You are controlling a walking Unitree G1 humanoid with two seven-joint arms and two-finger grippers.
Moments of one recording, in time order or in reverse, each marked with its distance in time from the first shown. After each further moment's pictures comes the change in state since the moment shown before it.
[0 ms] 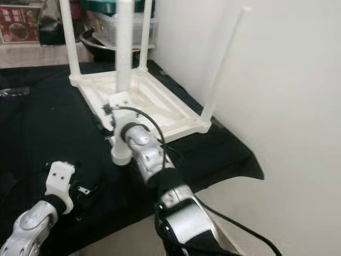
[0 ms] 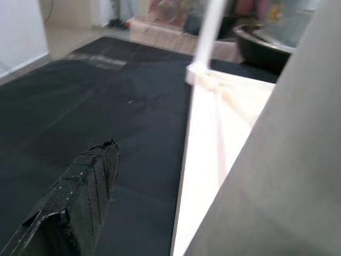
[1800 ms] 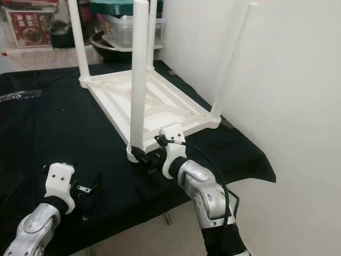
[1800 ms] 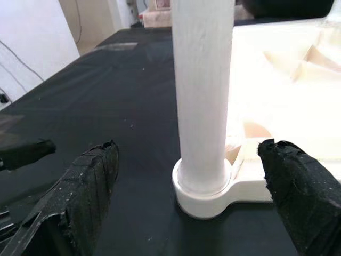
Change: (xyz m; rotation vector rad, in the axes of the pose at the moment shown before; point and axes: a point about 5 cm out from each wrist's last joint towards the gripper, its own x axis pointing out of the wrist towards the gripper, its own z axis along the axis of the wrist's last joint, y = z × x) left arm 0.002 -0.003 0.013 0.019 -0.072 0.104; right arm -0.129 -0.060 -0.051 0.201 0.043 0.000
